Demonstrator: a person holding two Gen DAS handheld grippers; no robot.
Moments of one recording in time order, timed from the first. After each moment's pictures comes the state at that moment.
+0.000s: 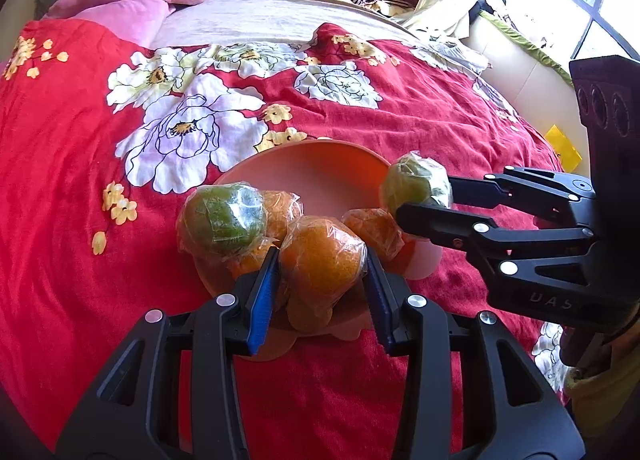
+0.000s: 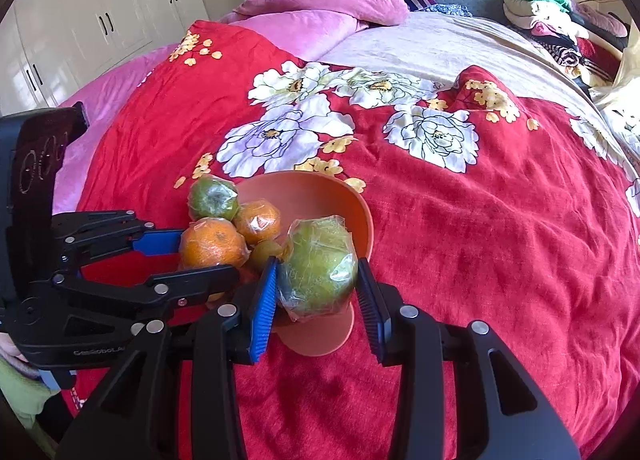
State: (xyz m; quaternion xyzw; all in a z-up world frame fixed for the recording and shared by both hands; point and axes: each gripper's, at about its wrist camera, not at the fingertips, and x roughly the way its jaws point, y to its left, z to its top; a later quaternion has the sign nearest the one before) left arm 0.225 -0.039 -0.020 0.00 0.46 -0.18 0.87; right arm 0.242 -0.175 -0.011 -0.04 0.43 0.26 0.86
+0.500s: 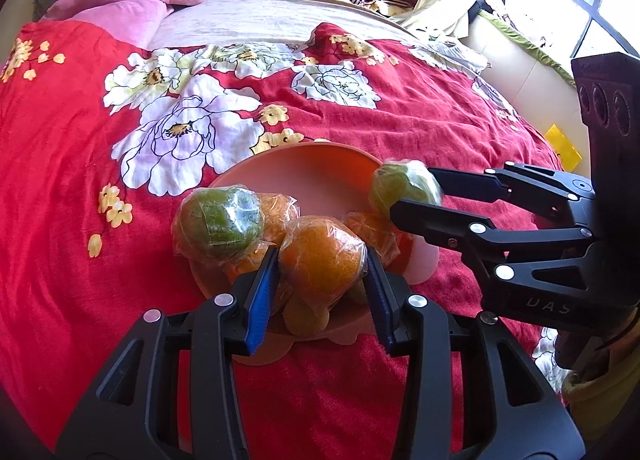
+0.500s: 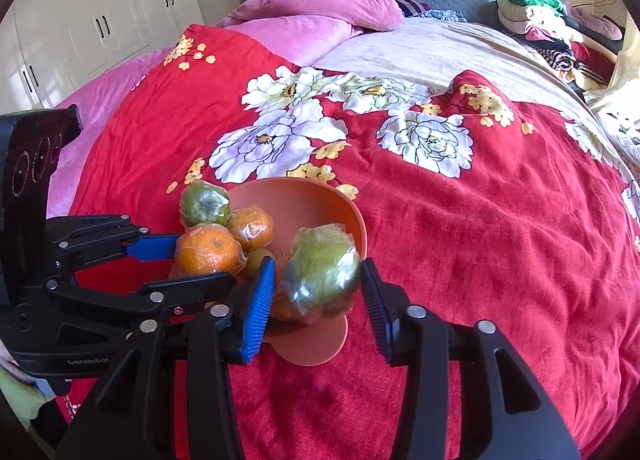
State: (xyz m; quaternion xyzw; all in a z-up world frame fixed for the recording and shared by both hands) left arm 0.225 -0.040 -0.020 0.00 0.46 -0.18 0.87; right arm 0.242 -0.177 -0.009 -0.04 0.42 0.26 0.87
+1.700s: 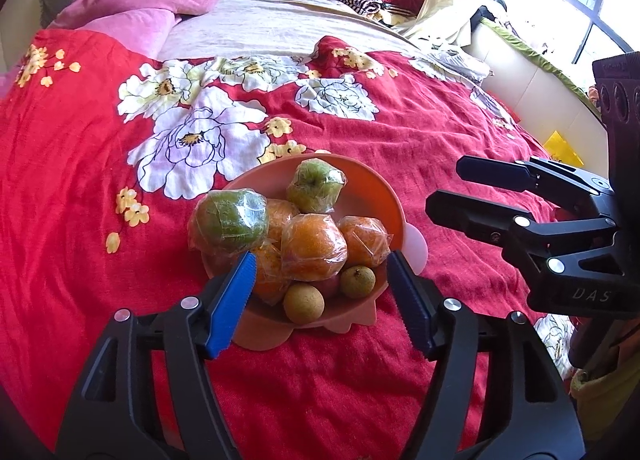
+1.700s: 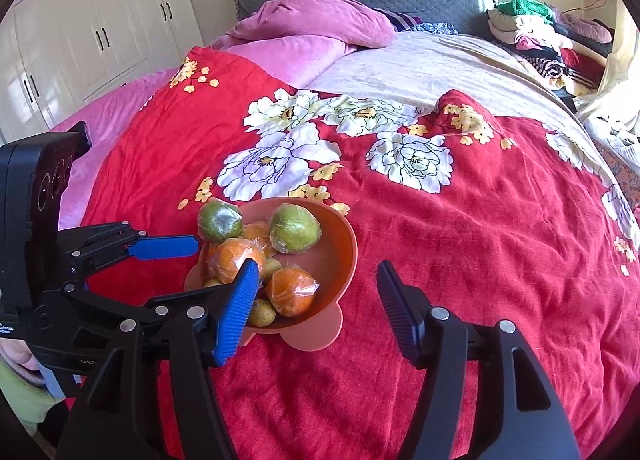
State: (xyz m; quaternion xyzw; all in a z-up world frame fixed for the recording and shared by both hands) left arm 0.211 -0.039 -0.003 0.00 0.44 -0.17 0.88; right arm 0.223 -0.189 0.022 -0.03 0.40 0.25 0.88
